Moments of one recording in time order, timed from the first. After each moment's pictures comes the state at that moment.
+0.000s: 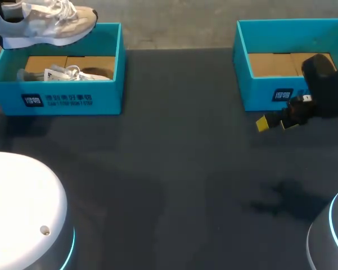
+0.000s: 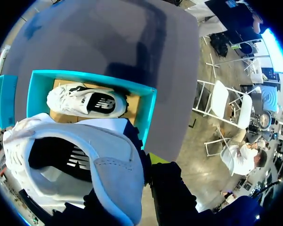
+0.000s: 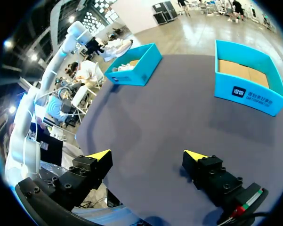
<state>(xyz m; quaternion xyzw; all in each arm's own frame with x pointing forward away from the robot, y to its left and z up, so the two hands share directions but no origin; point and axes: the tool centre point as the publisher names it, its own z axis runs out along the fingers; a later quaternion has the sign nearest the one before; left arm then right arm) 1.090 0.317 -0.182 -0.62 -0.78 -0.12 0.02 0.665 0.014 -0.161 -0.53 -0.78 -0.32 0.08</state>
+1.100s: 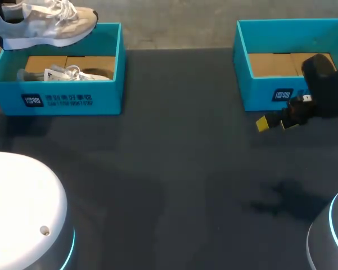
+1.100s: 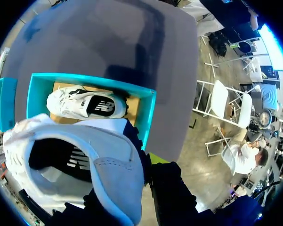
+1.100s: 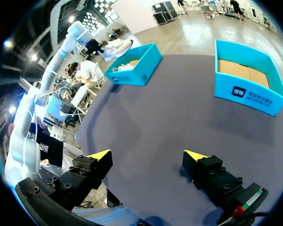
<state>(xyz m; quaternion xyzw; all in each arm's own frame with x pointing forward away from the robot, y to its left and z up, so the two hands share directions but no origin) 1.088 0.317 -0.183 -0.62 -0.77 -0.11 0.03 0.665 0.014 -0.161 -0.53 -0.78 -0.32 0.08</state>
